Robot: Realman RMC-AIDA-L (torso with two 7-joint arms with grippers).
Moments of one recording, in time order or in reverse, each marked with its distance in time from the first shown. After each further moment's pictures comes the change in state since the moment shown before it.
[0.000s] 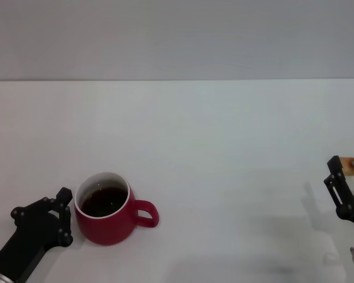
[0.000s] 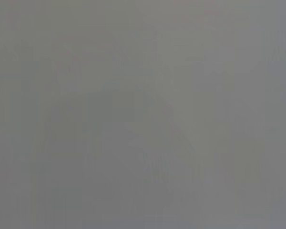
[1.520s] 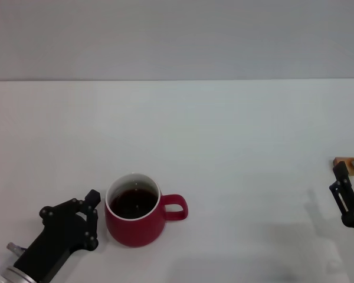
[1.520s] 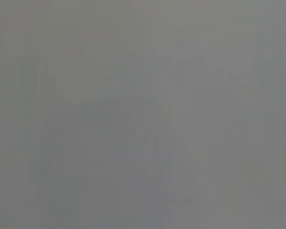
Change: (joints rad) left arm -0.029 -0.003 0.074 -0.039 0.004 -0.023 0.000; right arm -0.026 0.000 -0.028 0.000 0.000 -0.045 0.000
